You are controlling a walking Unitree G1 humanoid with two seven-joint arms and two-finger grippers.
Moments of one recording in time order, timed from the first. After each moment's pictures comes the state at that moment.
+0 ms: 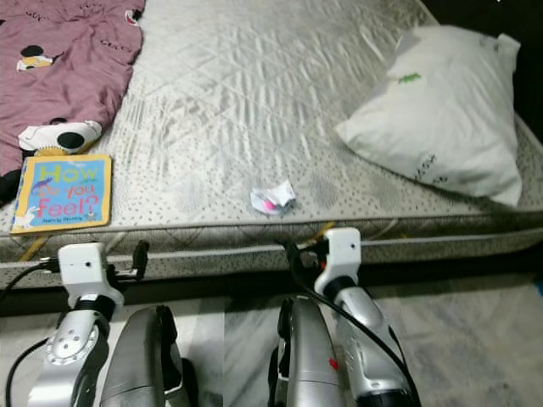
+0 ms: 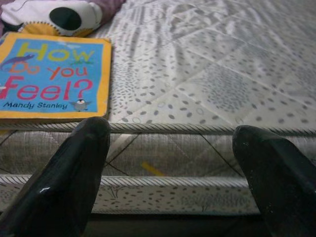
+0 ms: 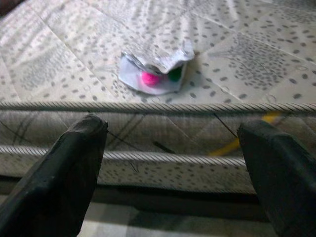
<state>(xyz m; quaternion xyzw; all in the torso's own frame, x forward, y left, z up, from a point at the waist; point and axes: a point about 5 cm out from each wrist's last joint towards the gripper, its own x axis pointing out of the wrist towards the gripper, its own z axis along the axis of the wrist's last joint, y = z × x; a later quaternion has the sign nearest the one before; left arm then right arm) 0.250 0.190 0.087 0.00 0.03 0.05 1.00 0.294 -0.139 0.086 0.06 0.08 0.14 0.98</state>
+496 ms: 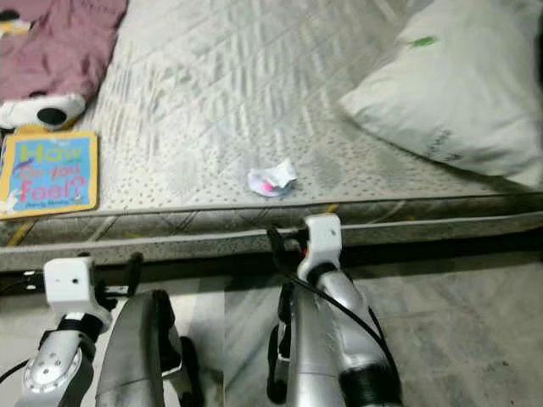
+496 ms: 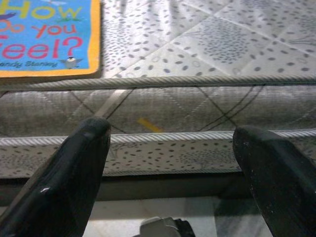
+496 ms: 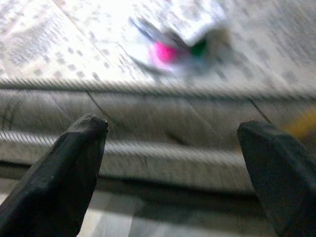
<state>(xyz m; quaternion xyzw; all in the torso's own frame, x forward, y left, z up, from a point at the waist) 0.221 0.186 0.096 0.01 0.04 0.03 1.00 0.316 -0.113 0.093 0.04 0.05 0.17 0.98</state>
